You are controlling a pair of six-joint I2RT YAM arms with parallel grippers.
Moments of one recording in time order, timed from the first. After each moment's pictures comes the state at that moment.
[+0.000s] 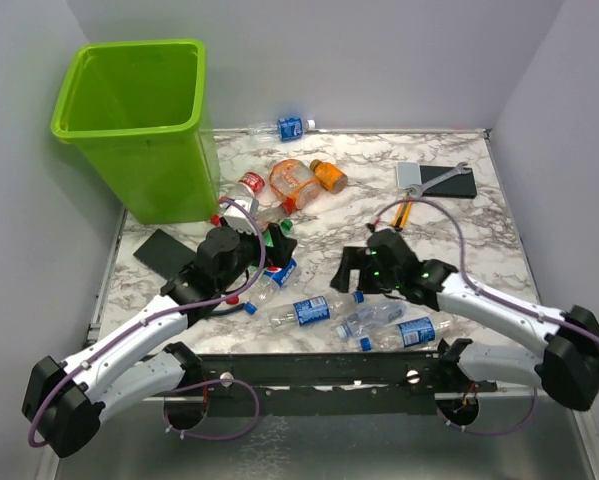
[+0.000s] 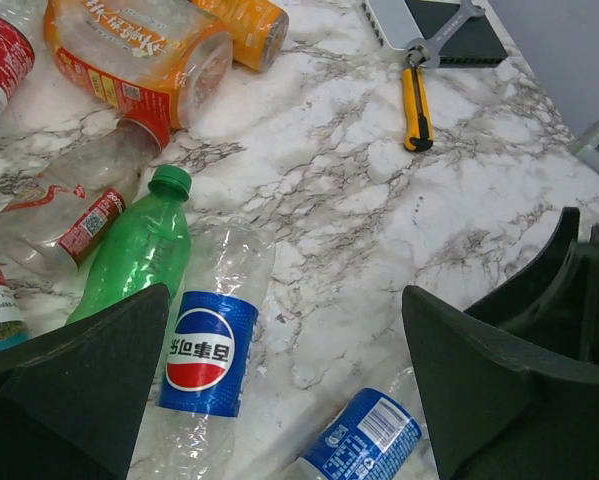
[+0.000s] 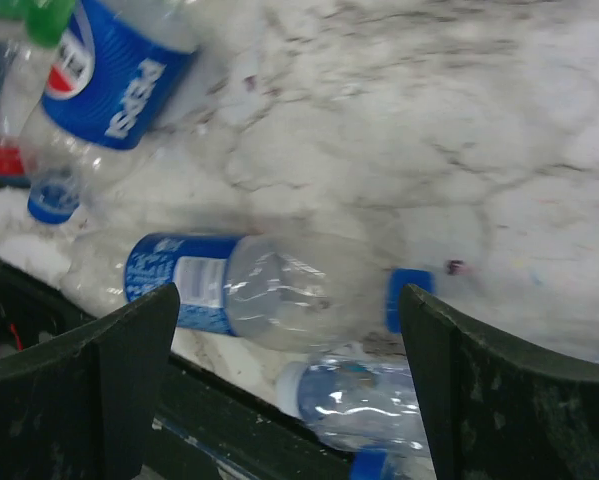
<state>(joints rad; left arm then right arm) -0.70 0.90 0.61 0.03 -0.12 -0.43 0.71 1.09 0.63 -0.32 0.00 0.75</state>
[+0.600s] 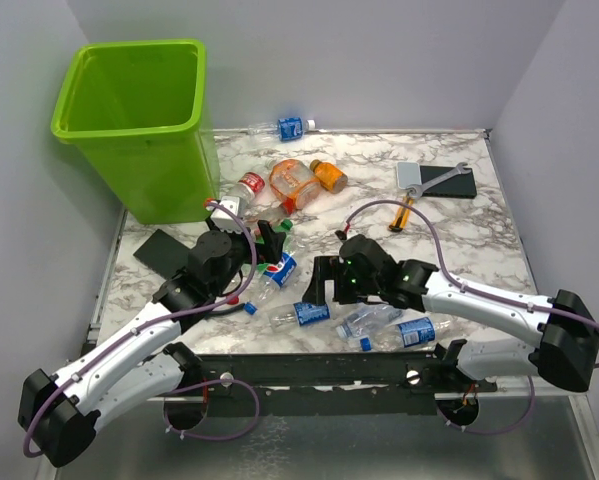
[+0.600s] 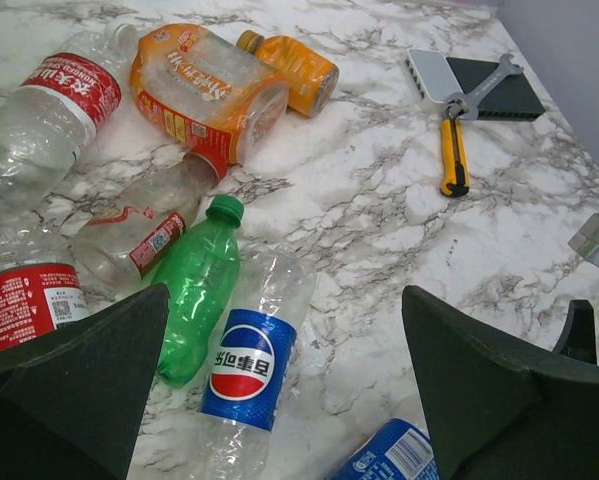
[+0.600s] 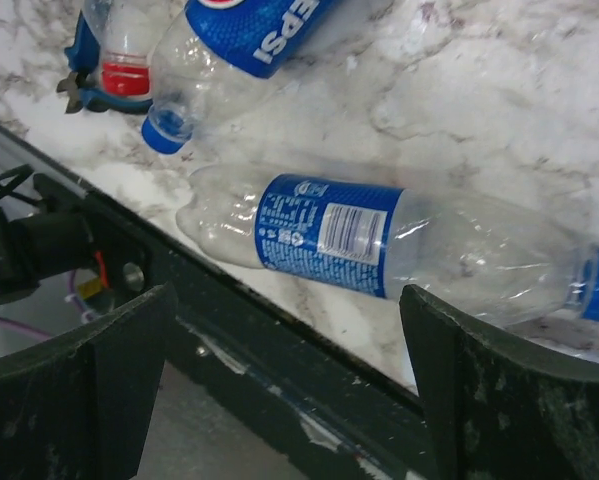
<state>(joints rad) -0.70 0.81 0.60 0.02 -0.26 -0.40 0.98 1.25 0.82 -0.35 0.00 0.79</state>
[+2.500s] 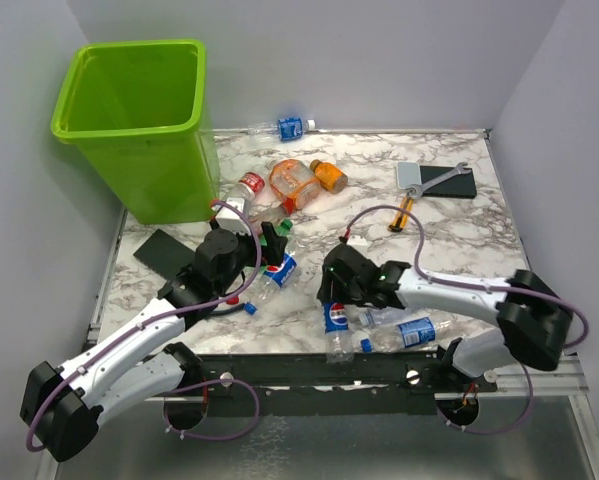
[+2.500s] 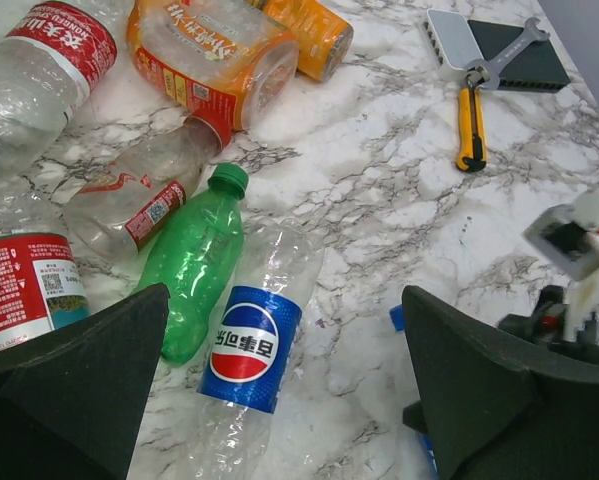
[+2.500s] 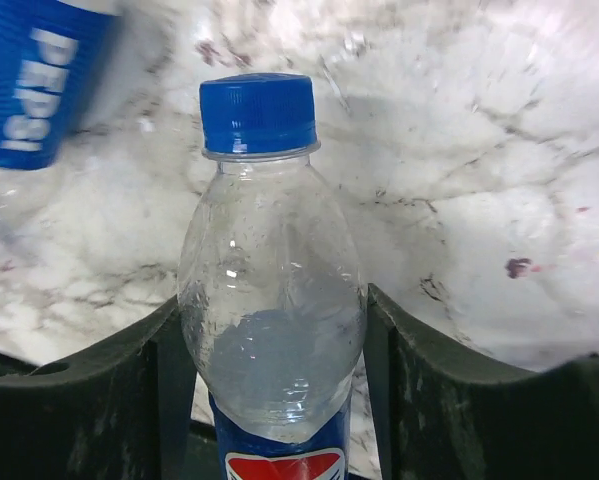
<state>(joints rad) -0.70 0.87 0.60 -0.02 -0.24 -0.43 0.98 1.50 0.81 -0.34 0.21 0.92</state>
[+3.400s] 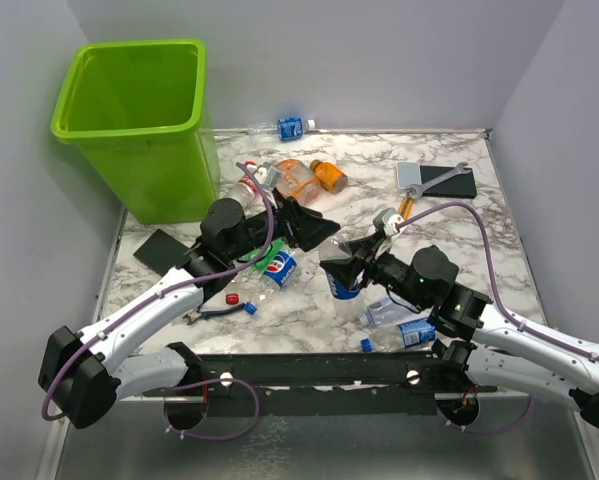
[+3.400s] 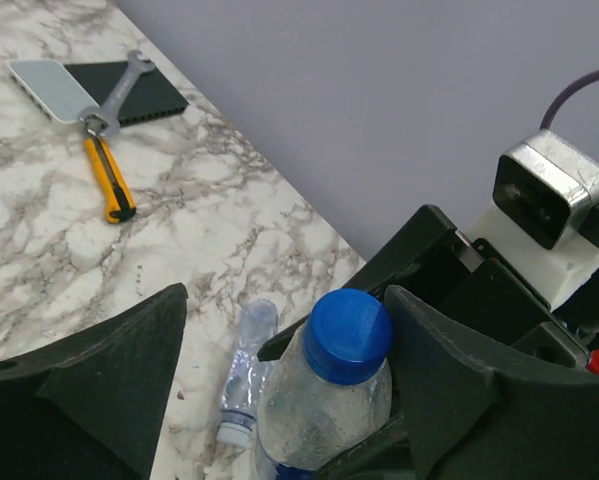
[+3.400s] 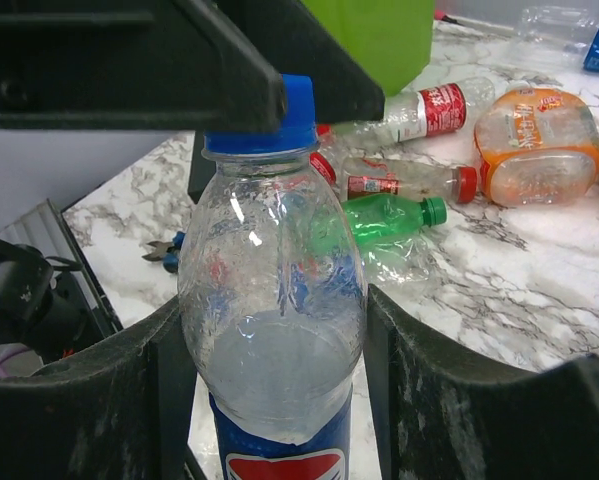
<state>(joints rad) -0.70 1.08 0.83 0.33 0.36 -0.66 0.98 0.84 0.61 0.18 0.08 0.22</state>
